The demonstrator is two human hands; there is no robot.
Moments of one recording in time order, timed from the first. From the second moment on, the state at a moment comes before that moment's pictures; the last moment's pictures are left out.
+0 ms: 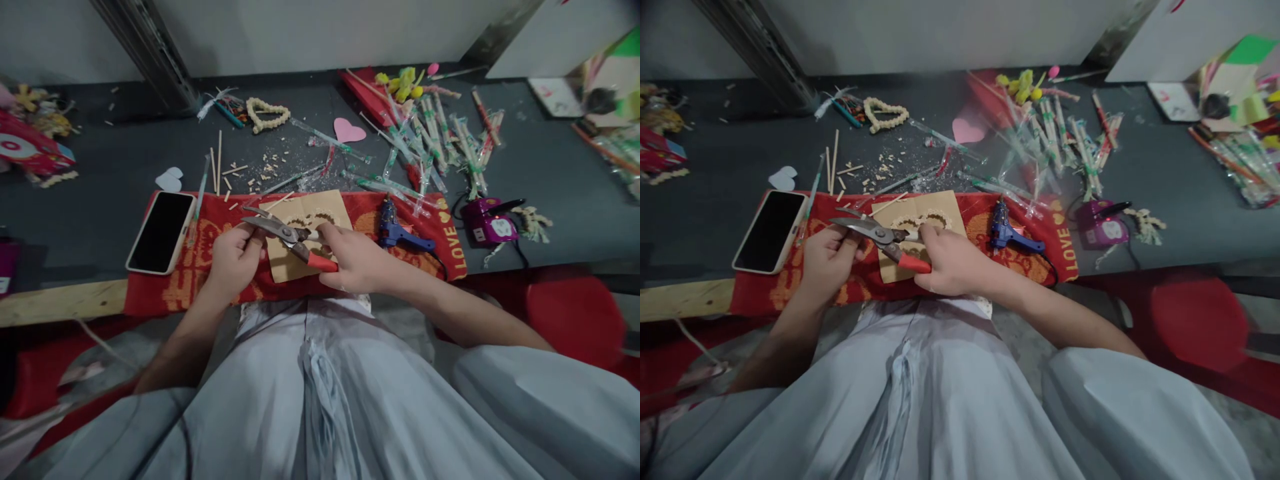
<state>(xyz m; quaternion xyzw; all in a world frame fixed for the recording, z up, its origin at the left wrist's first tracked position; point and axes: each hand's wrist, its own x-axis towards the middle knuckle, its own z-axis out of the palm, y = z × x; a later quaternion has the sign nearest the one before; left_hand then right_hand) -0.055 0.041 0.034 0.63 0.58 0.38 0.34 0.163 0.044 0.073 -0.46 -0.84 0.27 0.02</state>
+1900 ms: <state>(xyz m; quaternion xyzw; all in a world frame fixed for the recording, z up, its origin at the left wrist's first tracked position) -0.056 0.061 0.039 0.63 0.56 0.39 0.38 0.172 0.054 0.050 -0.38 -0.68 0.61 0.15</state>
